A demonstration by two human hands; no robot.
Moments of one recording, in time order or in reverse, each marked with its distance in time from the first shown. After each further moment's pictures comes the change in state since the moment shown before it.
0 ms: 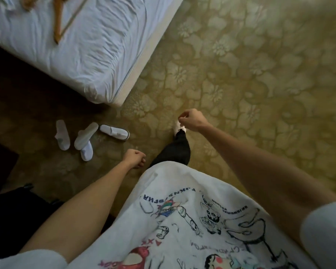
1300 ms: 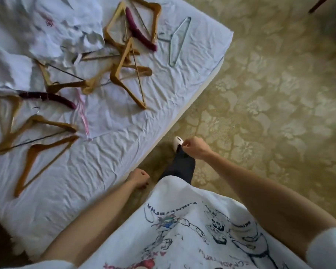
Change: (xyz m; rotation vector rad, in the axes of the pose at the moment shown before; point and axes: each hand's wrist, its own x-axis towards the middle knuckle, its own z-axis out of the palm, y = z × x) left_hand 0.286 0.808 -0.163 0.109 0.024 0.043; right_hand 0.563 -0.280 -0.630 -0.366 -0.087 -0.148
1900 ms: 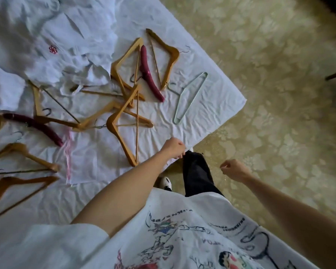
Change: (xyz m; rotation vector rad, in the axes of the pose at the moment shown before) left_hand 0.142 0.412 -0.214 -0.266 0.003 0.263; right_hand 0.219 0.031 -0.304 -0.198 -0.060 0.220
